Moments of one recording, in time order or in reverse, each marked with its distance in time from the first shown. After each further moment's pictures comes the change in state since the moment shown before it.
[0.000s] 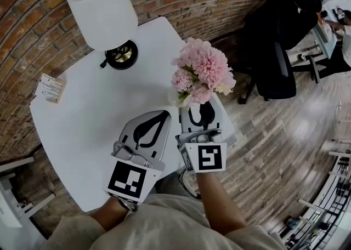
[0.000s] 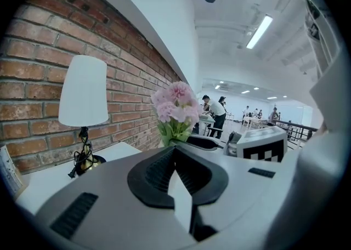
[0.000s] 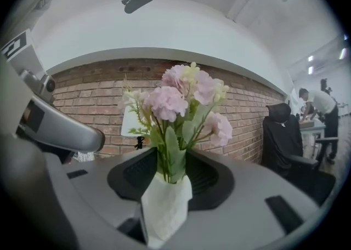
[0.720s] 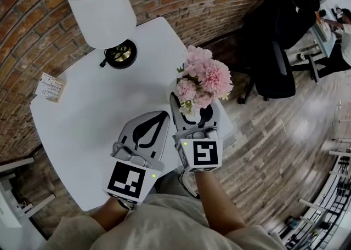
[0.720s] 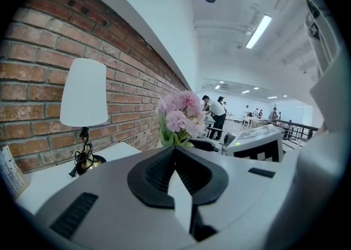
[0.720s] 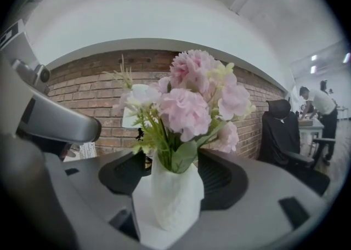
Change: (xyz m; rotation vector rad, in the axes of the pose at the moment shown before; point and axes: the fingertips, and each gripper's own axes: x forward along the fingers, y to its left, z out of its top) left arm -0.007 -0.009 -0.001 0.003 -0.006 0.006; right arm -0.004 0.004 -0.016 0.001 0.094 -0.005
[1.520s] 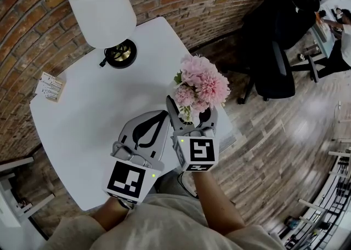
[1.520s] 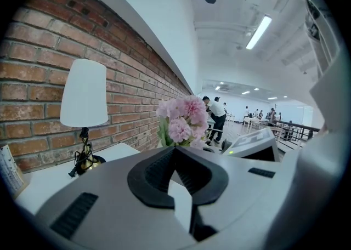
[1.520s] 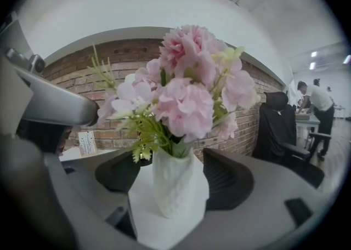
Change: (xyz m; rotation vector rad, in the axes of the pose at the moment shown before) left arm 0.001 -0.002 0.003 -0.003 -0.006 0.001; right arm 0.002 0.001 -0.021 0.026 0.109 -0.018
